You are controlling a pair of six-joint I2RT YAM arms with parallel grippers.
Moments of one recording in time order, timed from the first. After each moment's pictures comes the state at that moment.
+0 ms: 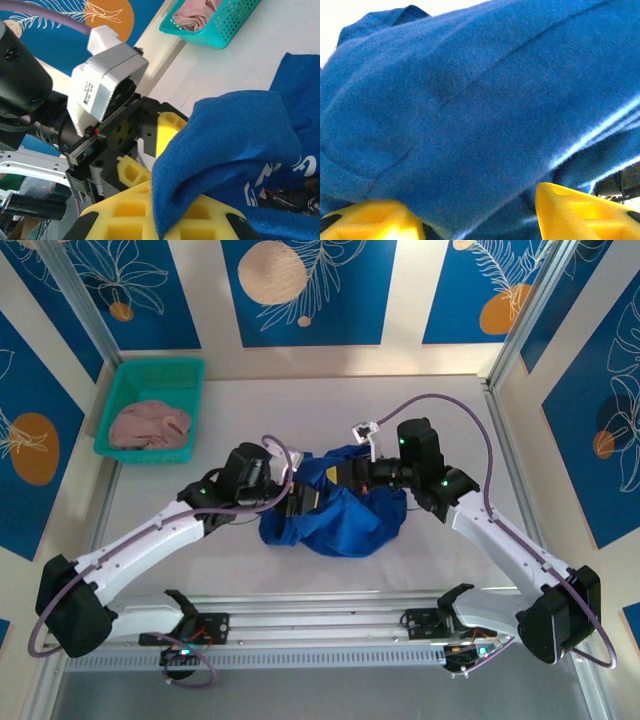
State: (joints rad) left arm -0.73 1.22 0.96 -0.37 0.33 -0.40; right arm 0.51 1.15 0.97 -0.25 -0.76 0.50
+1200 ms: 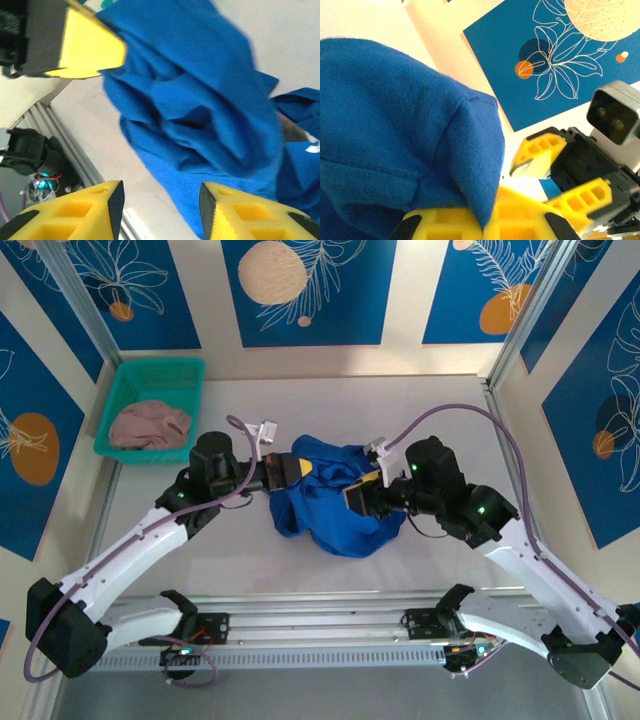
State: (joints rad) left arm -0.60 1.11 0.91 -0.01 0.63 -0.86; right arm 0.72 0.94 1.10 -0.72 -0.28 0.25
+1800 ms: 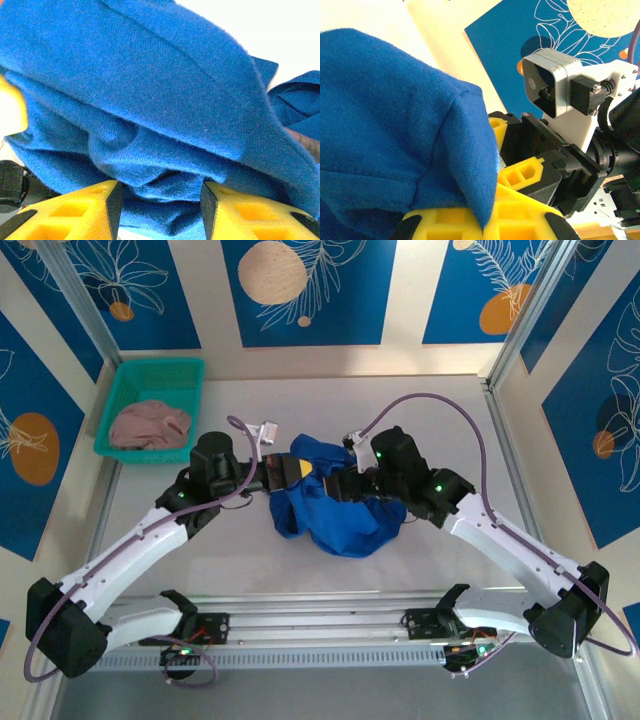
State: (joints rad) left arm -0.61 1.11 0.91 -0.02 0.63 -0.84; right arm 0.73 1.15 1.11 -0.58 -0.21 0.38
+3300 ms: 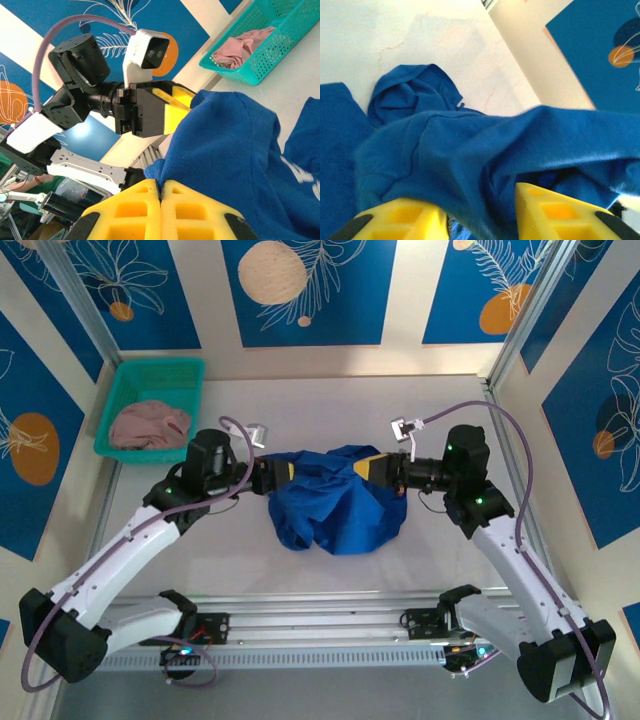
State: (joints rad) left arm -0.57 1.08 0.99 -0.39 0.38 -0.49; right arm 0.30 0.95 0.88 -0.12 -1.02 0.61
